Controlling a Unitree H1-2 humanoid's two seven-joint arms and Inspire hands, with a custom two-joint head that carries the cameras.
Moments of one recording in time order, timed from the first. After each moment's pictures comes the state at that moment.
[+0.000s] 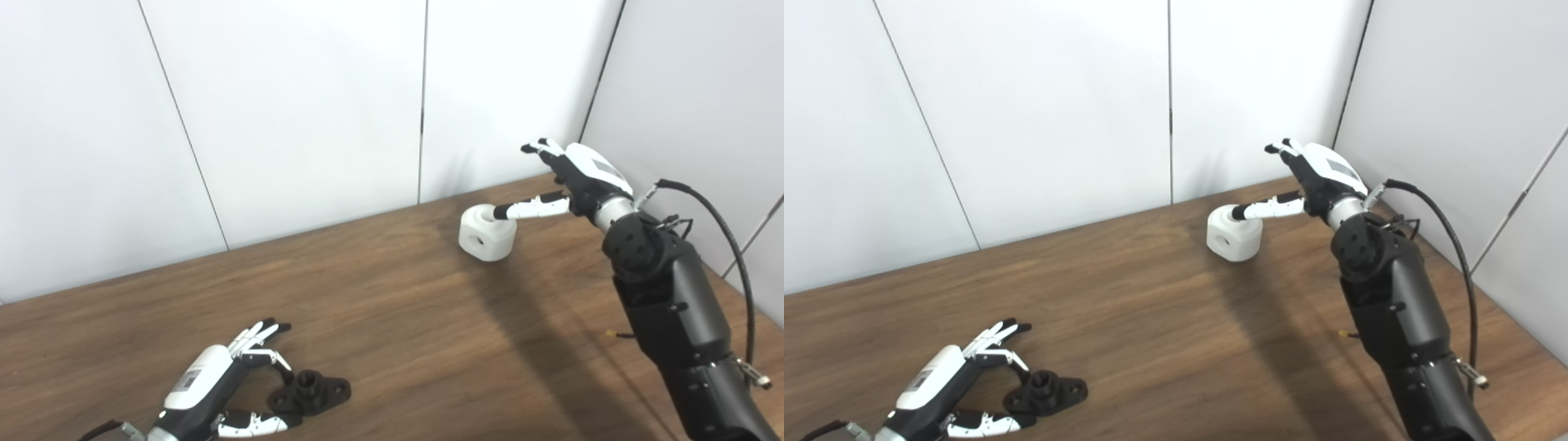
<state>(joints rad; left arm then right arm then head) -0.36 0.42 -0.50 0.35 0.45 -0.45 -0.06 -0.40 -0.51 -0.17 -0.15 -0.83 0.47 0.46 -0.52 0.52</state>
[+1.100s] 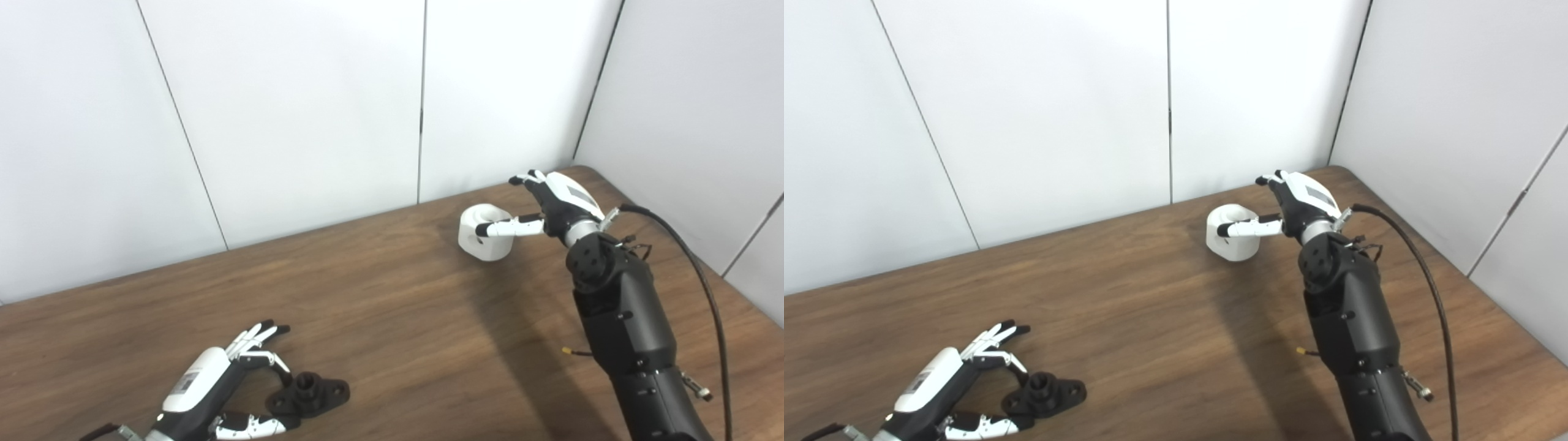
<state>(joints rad) -0.35 0.42 -0.50 0.36 0.44 -0.47 -0.06 -0.43 -0.36 -0.22 -0.05 -0.99 0.47 0.48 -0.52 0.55</state>
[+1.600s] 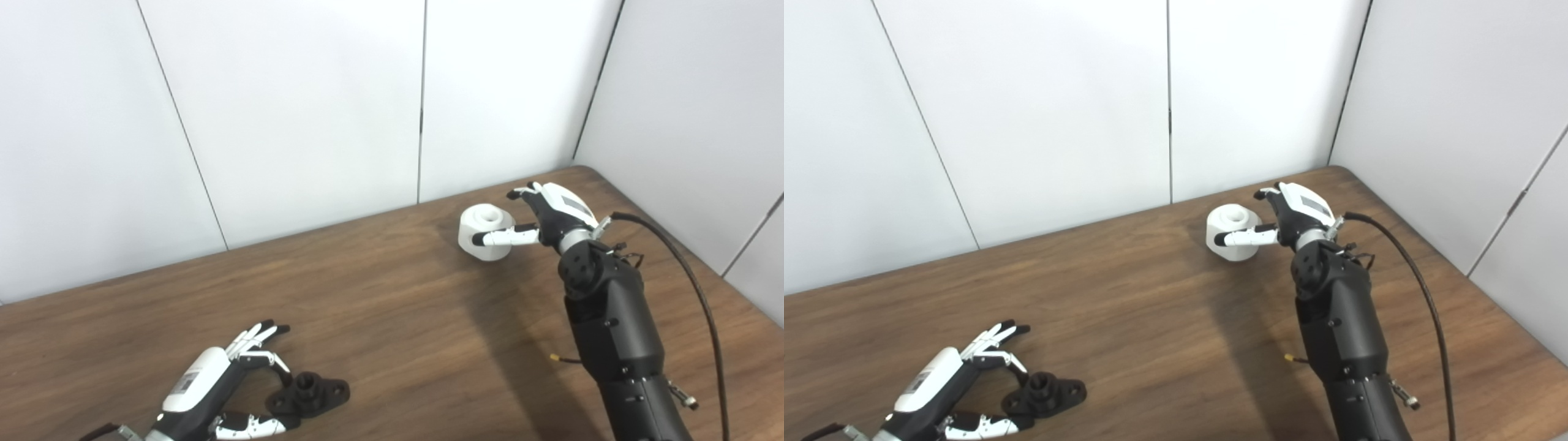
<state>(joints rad) -0.35 0.42 -0.50 0.36 0.44 -0.47 -0.06 -0.43 -0.31 -0.24 -0.05 -1.08 0.47 0.53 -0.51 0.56</state>
